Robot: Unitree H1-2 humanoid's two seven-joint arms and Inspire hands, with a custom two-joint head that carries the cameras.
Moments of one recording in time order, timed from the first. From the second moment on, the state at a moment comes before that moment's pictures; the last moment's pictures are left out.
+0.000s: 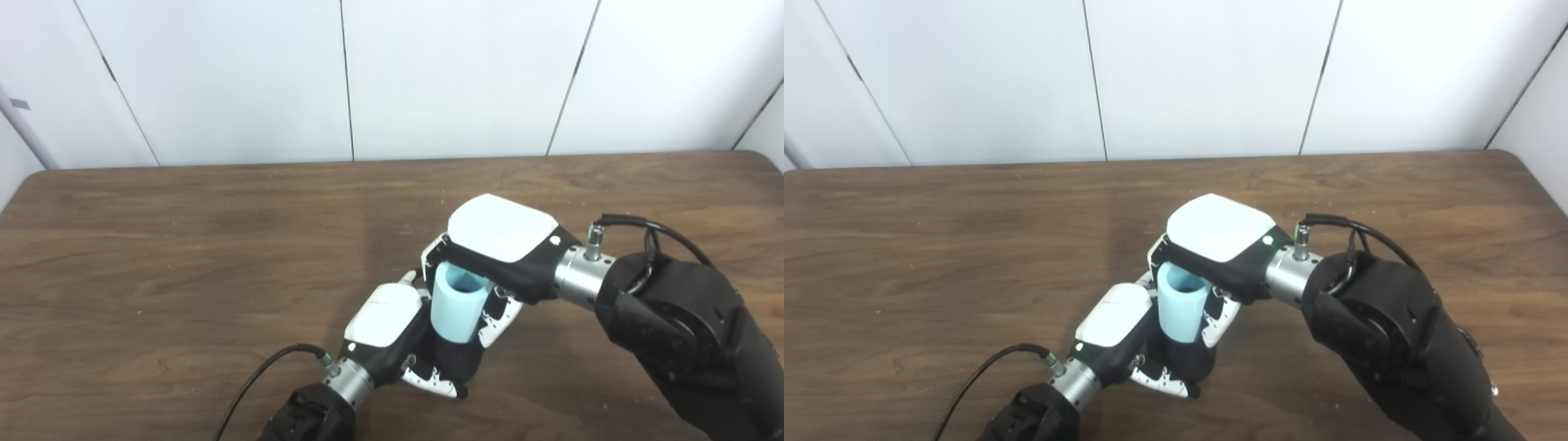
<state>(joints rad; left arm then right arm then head) -0.15 0.16 -0.62 -0.20 0.86 0.16 -0.19 -0.48 -0.44 0.37 -0.72 -0.85 0.31 1.01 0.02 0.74</state>
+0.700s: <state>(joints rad) -0.16 0.16 -0.63 -0.20 0.86 0.16 -0.19 -0.46 -0.44 0.33 -0.77 -0.86 0.24 1.03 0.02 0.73</state>
